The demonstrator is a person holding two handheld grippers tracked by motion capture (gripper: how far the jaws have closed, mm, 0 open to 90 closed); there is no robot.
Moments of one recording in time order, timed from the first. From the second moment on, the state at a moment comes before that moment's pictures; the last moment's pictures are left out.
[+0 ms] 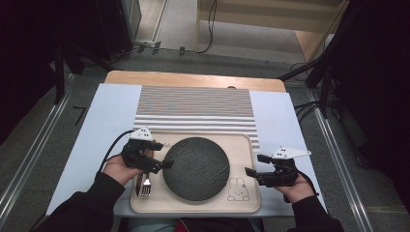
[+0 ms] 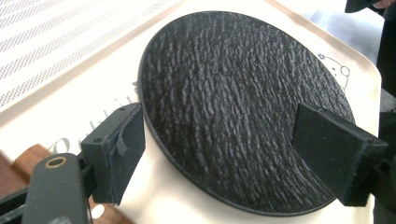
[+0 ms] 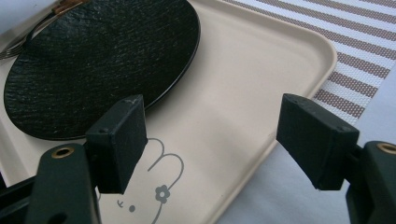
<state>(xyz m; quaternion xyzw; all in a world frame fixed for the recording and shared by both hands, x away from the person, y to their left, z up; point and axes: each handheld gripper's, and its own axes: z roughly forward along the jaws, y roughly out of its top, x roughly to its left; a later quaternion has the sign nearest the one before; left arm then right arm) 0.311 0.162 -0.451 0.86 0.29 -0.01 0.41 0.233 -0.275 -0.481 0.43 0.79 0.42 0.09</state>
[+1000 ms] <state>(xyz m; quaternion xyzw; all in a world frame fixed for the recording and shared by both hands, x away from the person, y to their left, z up) 0.309 0.208 -0.453 0.85 0.34 0.00 0.41 0.232 -0.273 -0.481 0.42 0.79 0.43 0.09</state>
